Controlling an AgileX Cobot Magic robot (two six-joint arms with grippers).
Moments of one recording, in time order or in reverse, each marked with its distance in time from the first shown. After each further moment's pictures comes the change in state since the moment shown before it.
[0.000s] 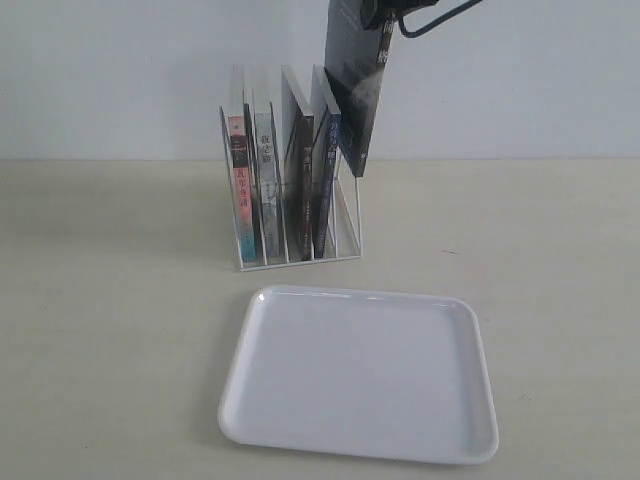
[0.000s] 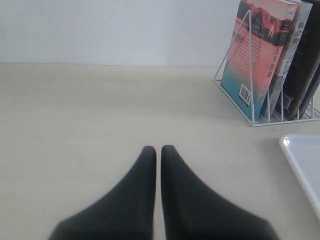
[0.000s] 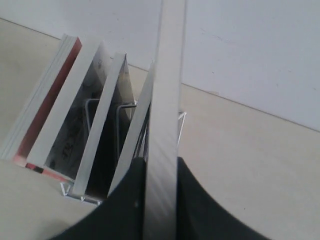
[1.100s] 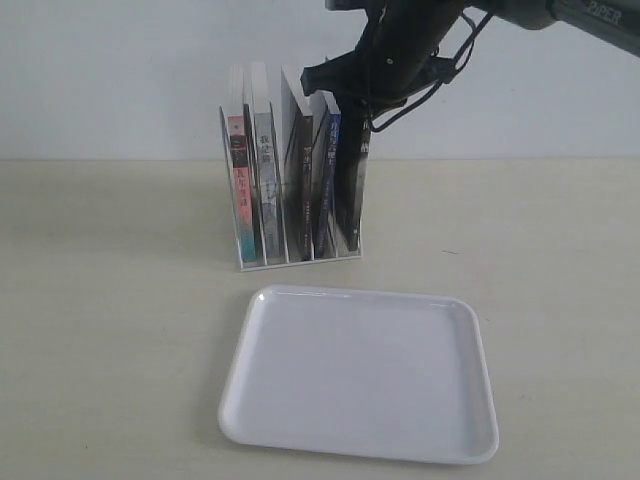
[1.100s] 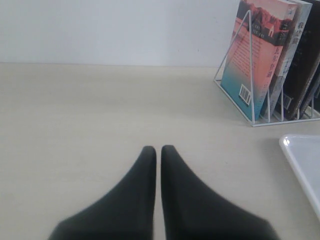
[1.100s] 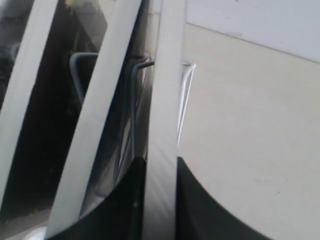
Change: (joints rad) left arm 0.000 0.000 0.000 0.000 0.000 0.000; right arm 0.000 0.209 0.000 0.013 -0.031 0.021
